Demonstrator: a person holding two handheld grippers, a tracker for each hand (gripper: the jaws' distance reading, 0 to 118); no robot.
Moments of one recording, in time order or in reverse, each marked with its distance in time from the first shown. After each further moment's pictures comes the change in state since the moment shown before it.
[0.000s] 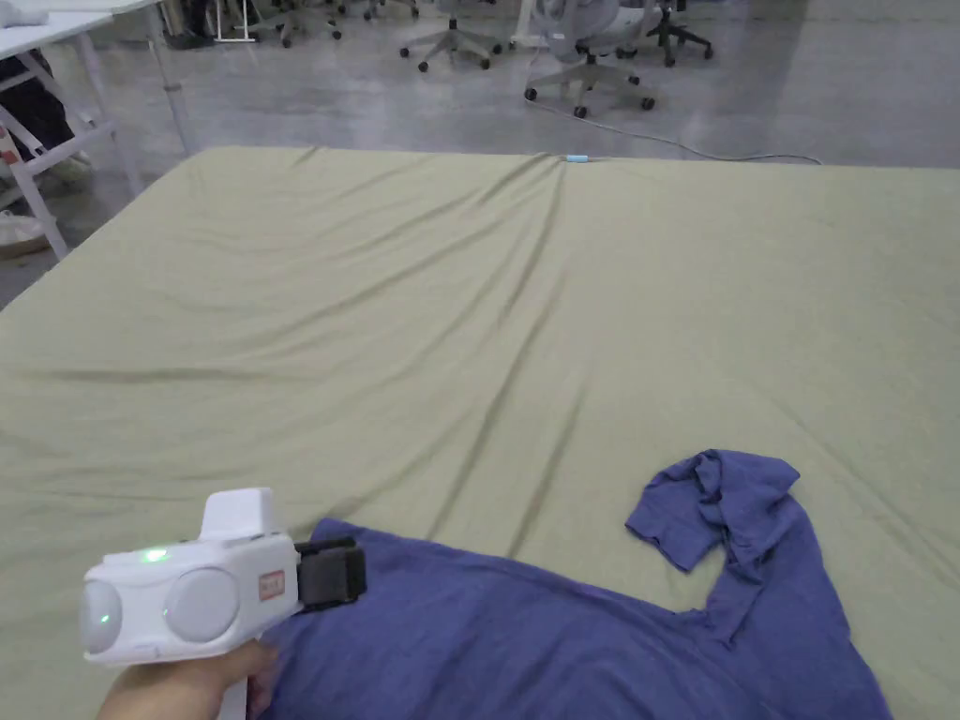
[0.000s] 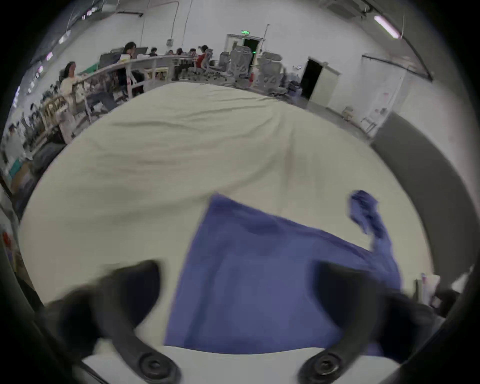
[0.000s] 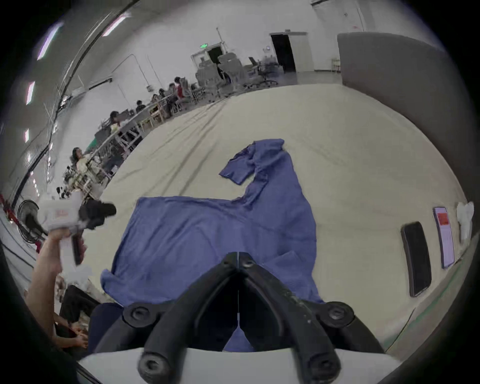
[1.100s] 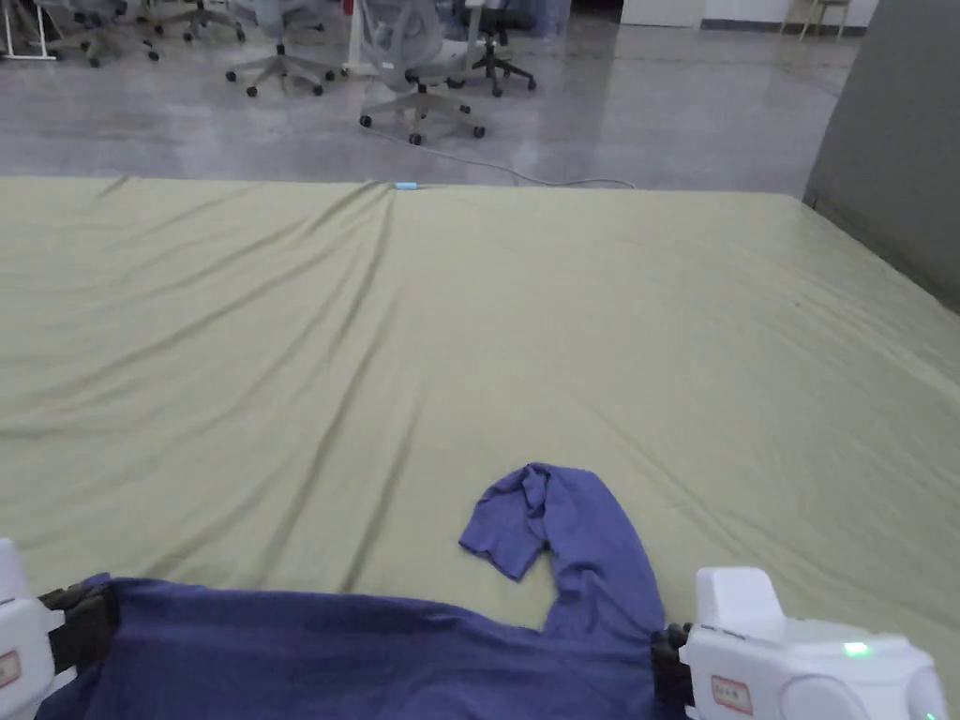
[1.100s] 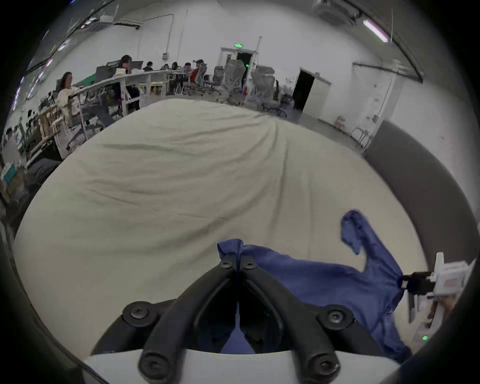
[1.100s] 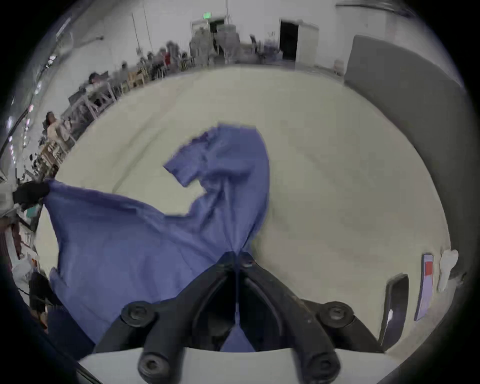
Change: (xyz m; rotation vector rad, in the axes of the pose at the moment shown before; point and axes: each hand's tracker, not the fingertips) left arm 0.004 -0.013 0.113 0.107 -0.202 0.067; right arm 0.028 0.058 -0.051 0.016 -0.146 0.091
